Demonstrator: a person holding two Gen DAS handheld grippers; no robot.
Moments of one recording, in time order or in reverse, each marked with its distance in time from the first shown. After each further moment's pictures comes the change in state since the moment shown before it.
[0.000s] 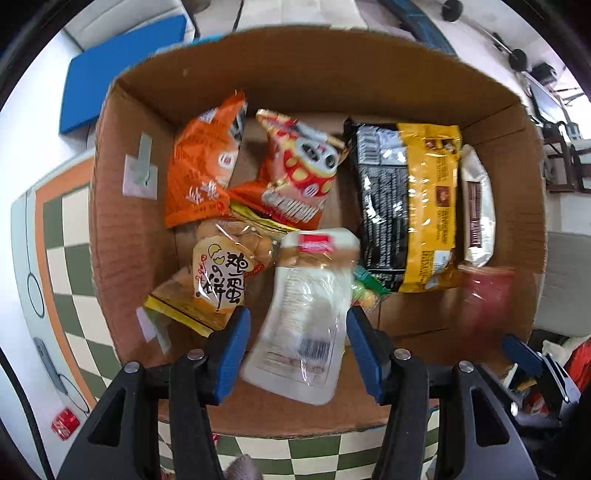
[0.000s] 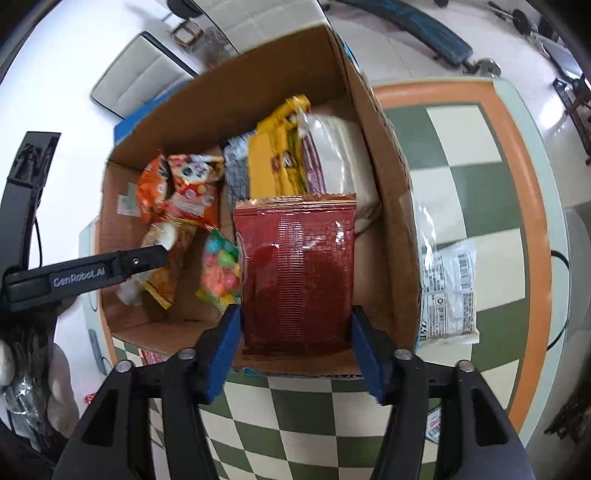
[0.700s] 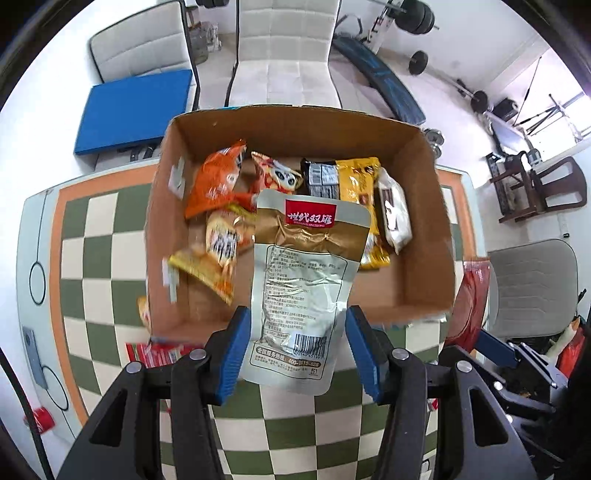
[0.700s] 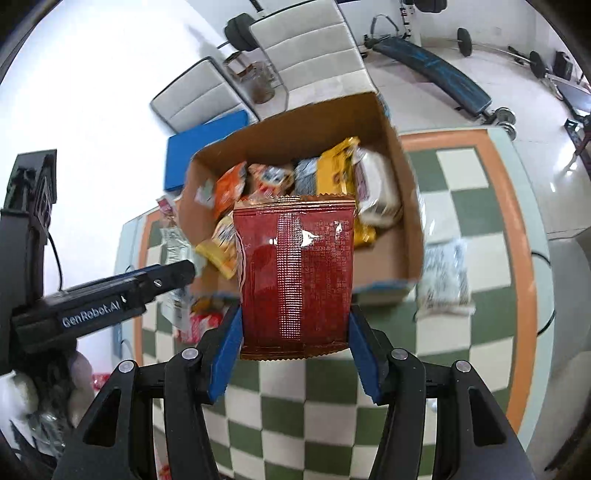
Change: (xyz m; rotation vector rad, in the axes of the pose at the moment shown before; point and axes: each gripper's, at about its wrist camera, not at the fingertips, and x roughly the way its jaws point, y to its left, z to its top) left arm -0.080 0.000 -0.073 0.002 -0.258 -0.103; right arm -0.089 0.035 -0.077 -0.104 -0.199 0.081
